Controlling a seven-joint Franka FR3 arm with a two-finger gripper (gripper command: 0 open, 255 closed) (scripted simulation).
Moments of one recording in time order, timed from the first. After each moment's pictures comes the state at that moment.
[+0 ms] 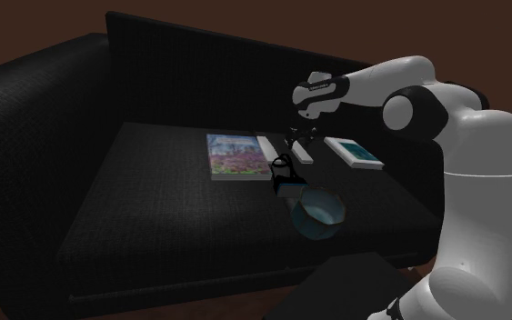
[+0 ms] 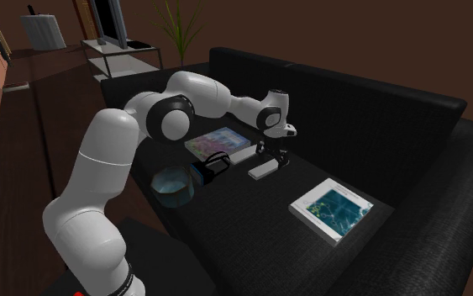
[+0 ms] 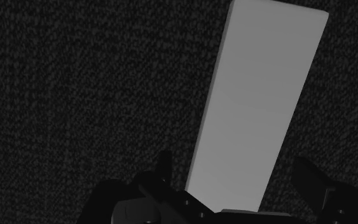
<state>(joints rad) -0.21 0.59 -0.21 -1.49 0.12 2.03 -0.18</state>
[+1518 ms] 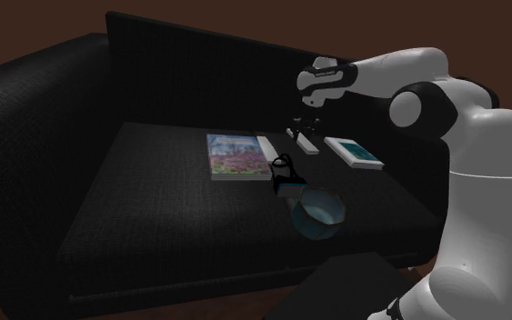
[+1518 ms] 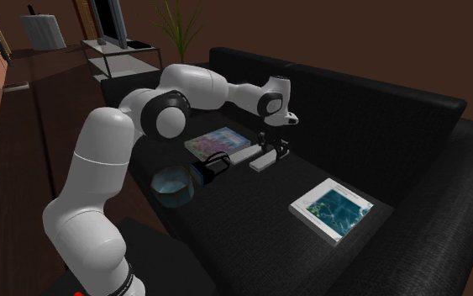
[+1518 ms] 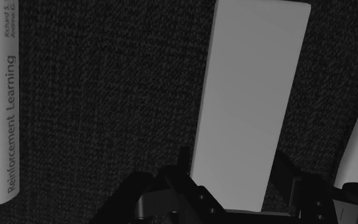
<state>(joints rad) -0.21 0.55 -0.22 -1.42 0.10 1.92 -0.18</state>
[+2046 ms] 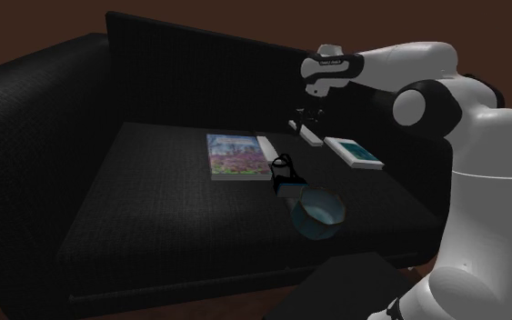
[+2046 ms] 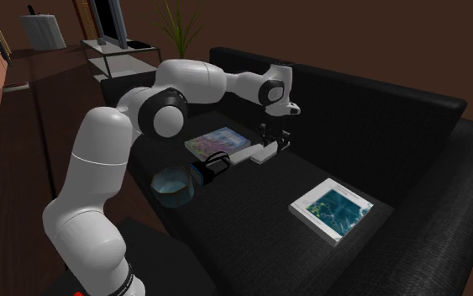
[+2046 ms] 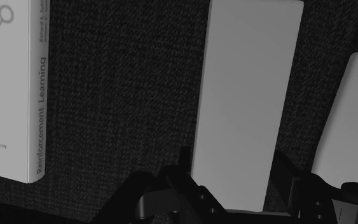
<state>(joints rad) -0.22 0.53 -0.22 -1.34 0.10 1.83 -0.17</state>
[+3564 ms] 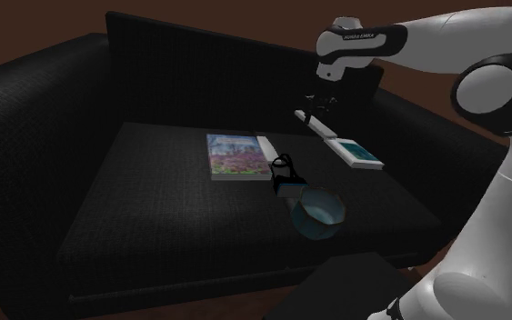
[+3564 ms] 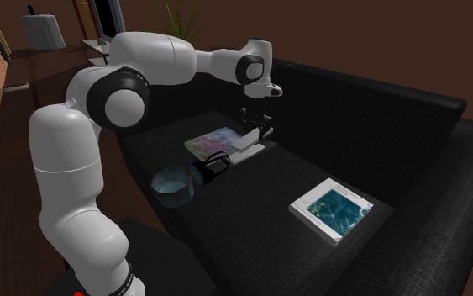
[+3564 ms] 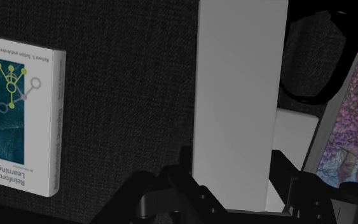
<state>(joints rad) -0.13 0.21 -0.22 -1.60 0.03 1.77 -0.09</state>
